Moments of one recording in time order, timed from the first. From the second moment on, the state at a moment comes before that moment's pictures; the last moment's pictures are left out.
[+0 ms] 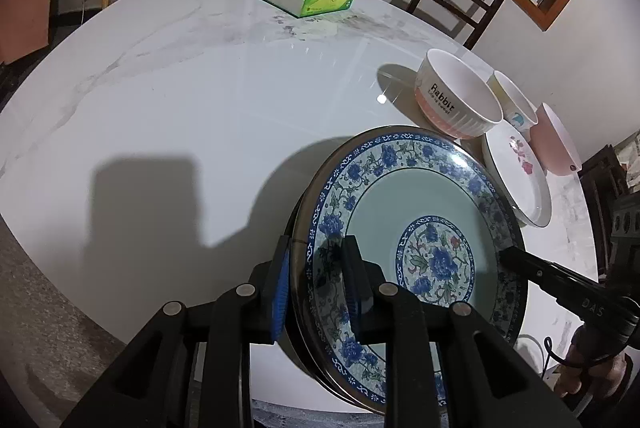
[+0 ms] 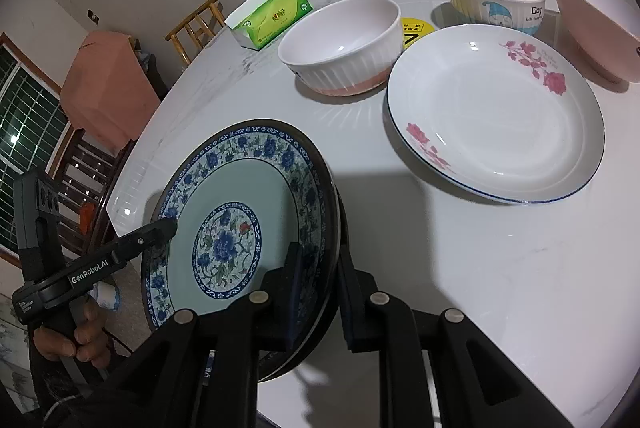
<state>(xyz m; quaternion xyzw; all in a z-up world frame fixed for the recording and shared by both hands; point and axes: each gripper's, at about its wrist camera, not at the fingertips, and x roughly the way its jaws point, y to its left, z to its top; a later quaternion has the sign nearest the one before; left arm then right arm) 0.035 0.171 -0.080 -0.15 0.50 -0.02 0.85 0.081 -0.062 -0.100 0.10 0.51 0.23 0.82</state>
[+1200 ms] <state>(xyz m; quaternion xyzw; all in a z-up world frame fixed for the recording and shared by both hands) 0.043 0.096 -0.045 -0.06 0.44 0.00 0.90 0.062 -0.084 -0.076 0.01 0.43 0.16 0.89</state>
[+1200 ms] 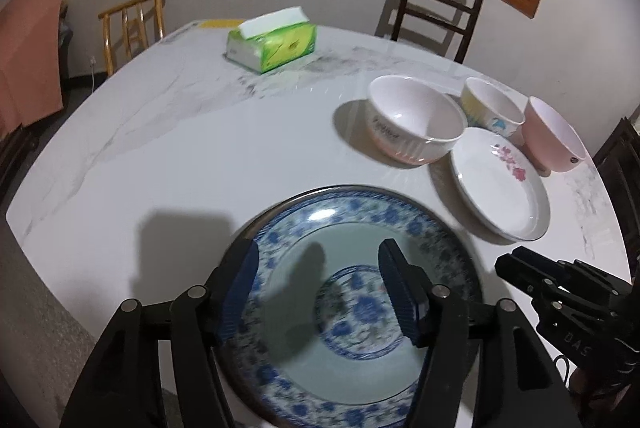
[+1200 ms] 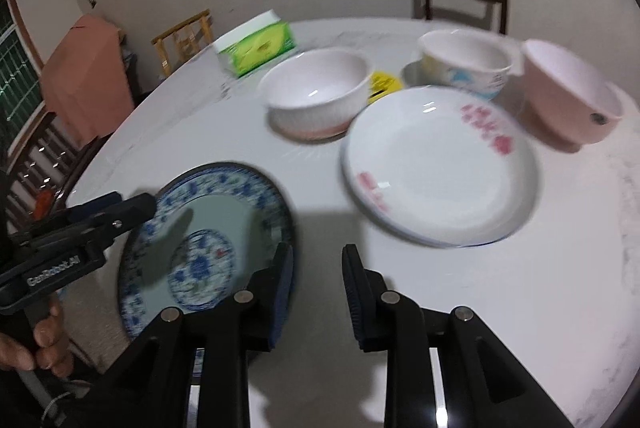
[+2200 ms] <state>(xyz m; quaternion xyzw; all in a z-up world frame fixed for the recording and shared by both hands) 0.130 -0.018 -0.070 -0.10 0.48 -0.10 0.87 0.143 -0.212 -0.093 0.05 0.41 0.07 0.91</state>
